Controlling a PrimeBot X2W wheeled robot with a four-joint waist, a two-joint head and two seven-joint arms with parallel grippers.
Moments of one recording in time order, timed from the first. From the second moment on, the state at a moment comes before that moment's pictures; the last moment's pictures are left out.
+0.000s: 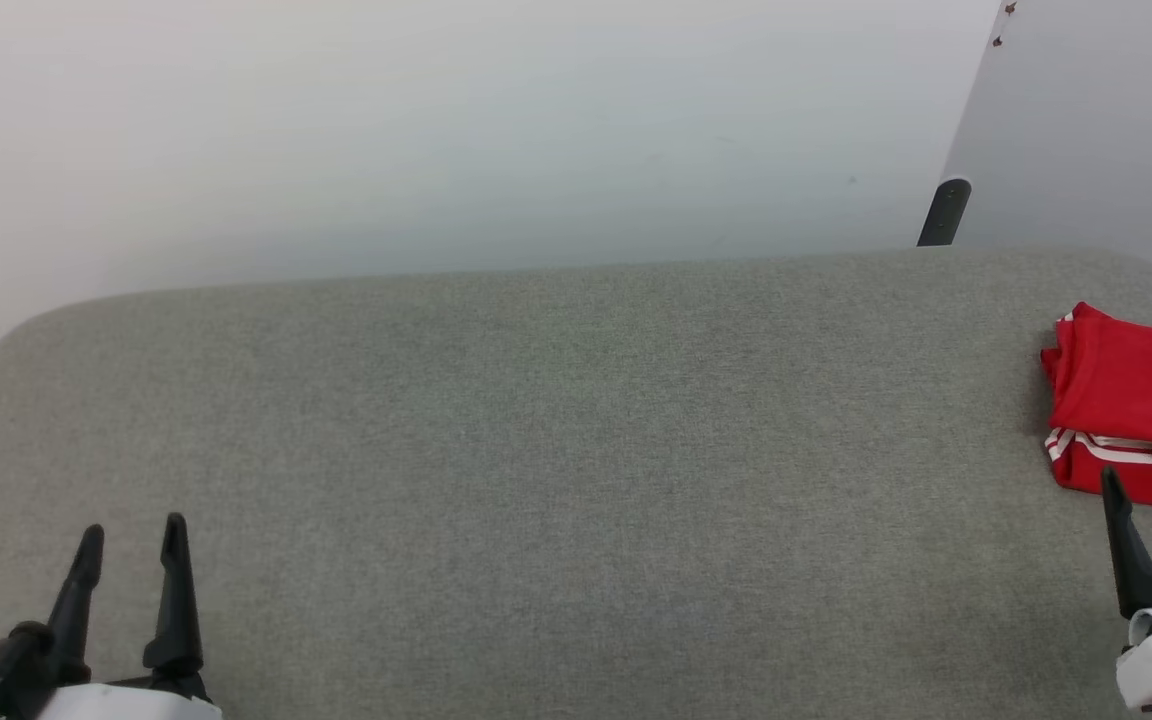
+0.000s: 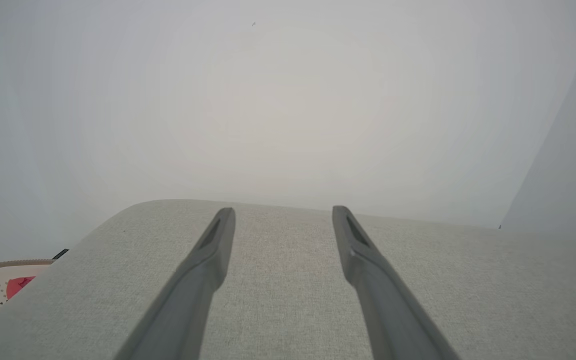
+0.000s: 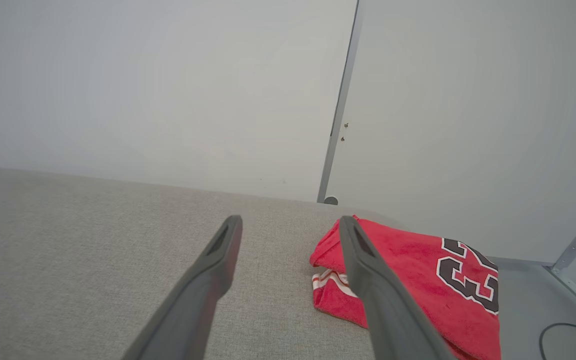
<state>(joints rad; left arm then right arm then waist) 0.03 0.24 0.17 0.13 -0.35 -0.13 -0.26 -0.11 -0.38 -0.01 0.28 0.26 0.13 -0.26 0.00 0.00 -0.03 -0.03</state>
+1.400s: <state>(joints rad) 0.06 0.19 0.11 0.22 -0.52 -0.13 -0.21 -0.03 -0.27 0.00 0.30 0.45 0.13 -0.19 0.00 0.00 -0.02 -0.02</state>
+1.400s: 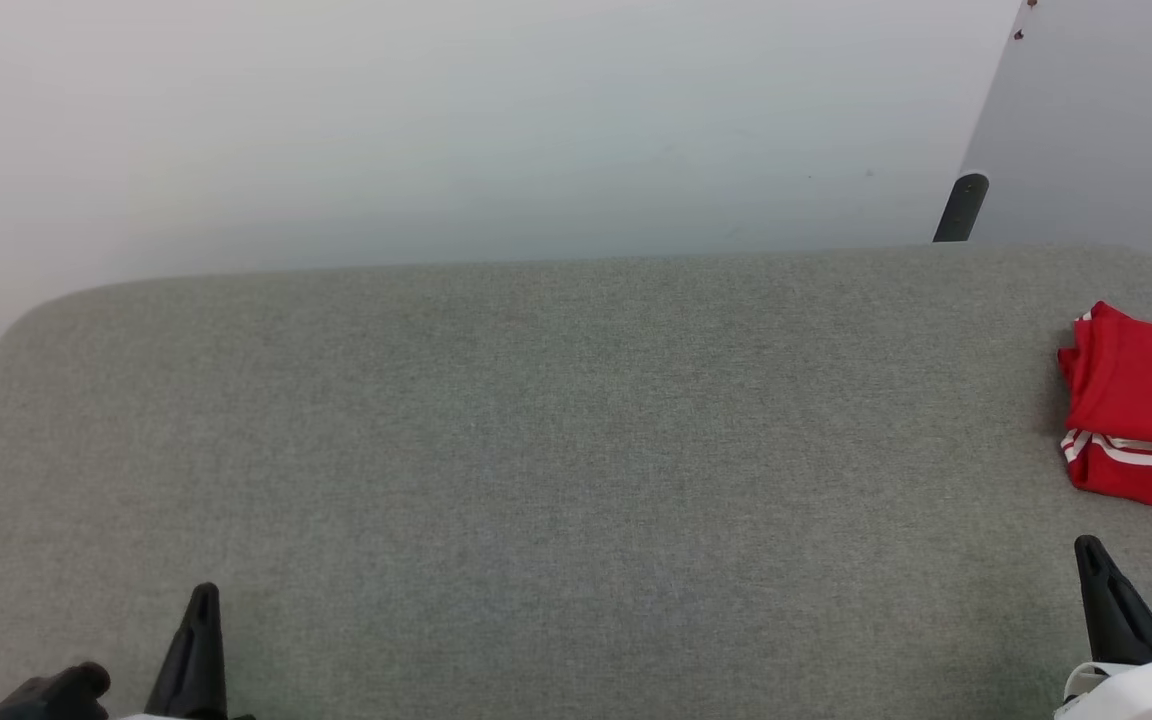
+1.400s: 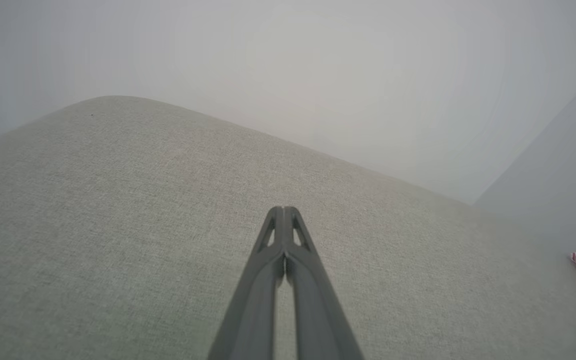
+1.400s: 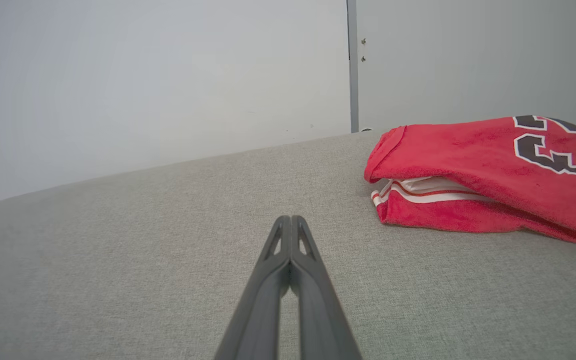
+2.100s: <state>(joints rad) 0.02 0.15 0.11 0.23 -0.82 -0.13 -0.12 -0.05 -0.21 -0.03 0.29 0.77 0.13 -0.11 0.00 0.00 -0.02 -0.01</state>
